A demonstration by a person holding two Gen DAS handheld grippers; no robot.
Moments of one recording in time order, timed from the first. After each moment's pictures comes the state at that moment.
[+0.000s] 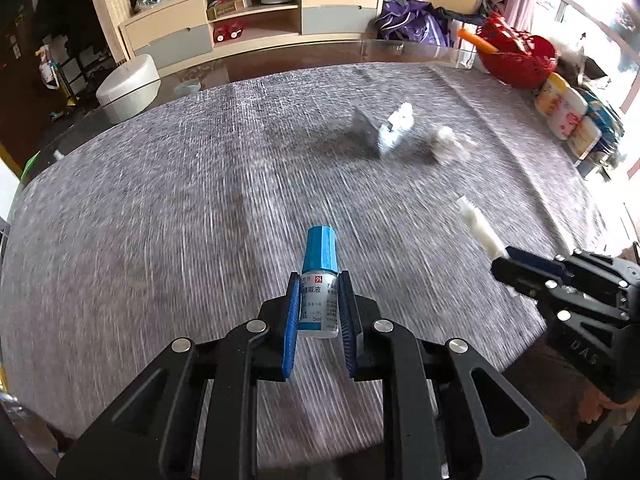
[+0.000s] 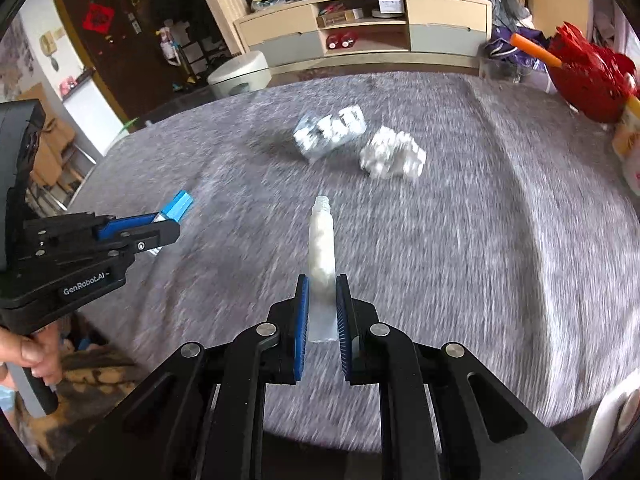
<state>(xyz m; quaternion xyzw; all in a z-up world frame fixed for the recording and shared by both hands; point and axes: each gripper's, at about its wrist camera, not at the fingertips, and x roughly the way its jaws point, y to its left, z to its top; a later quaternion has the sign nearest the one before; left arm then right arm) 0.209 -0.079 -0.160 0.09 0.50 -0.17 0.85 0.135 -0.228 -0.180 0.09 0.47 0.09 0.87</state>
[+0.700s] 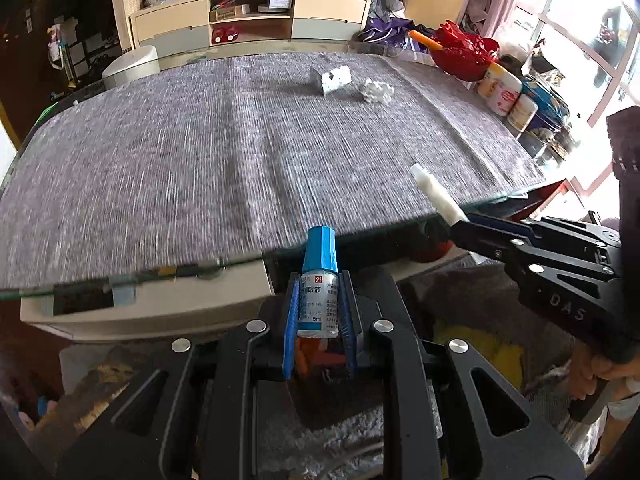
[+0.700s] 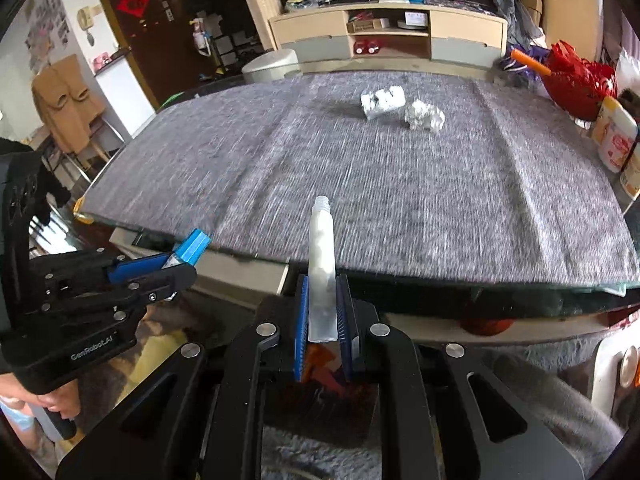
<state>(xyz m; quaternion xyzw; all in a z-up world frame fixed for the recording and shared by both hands) 0.055 -0.052 -0.157 0.04 0.48 -0.20 0.85 0.029 -0.190 -0.159 0.06 0.47 0.11 0.88</state>
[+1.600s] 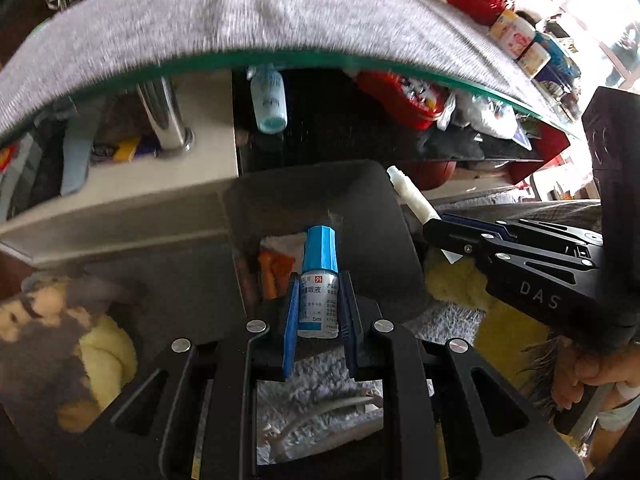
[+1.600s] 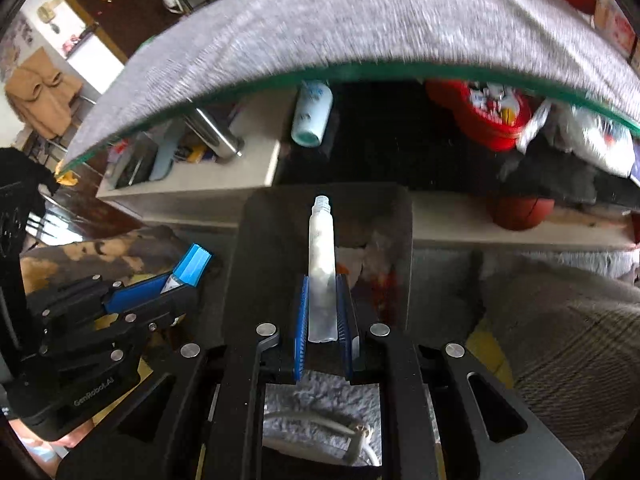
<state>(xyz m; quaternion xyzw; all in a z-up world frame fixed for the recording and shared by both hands) 0.009 -0.050 -0.257 0.01 0.57 -0.20 0.80 -0.003 -0.186 -0.262 0.10 0.57 0.09 0.81</state>
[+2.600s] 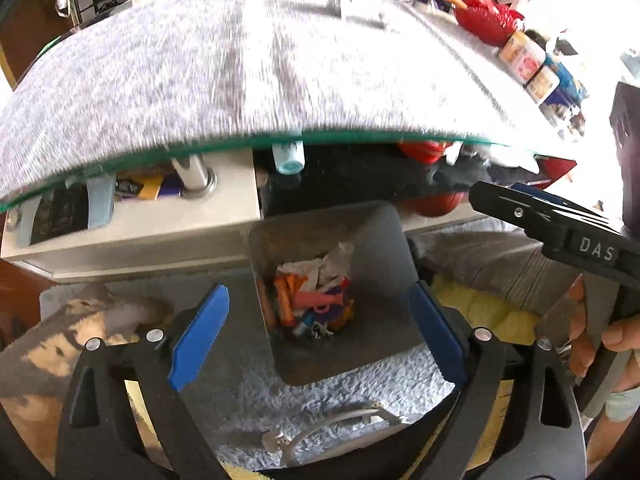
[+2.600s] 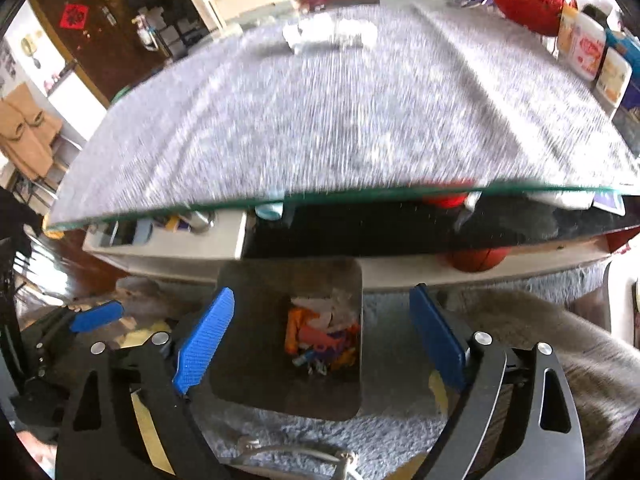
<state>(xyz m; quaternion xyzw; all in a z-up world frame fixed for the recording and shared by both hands) 0.039 -0.044 -0.208 0.01 0.55 -0.18 0.81 0.031 -0.231 -0.196 0.12 0.51 0.05 0.85</state>
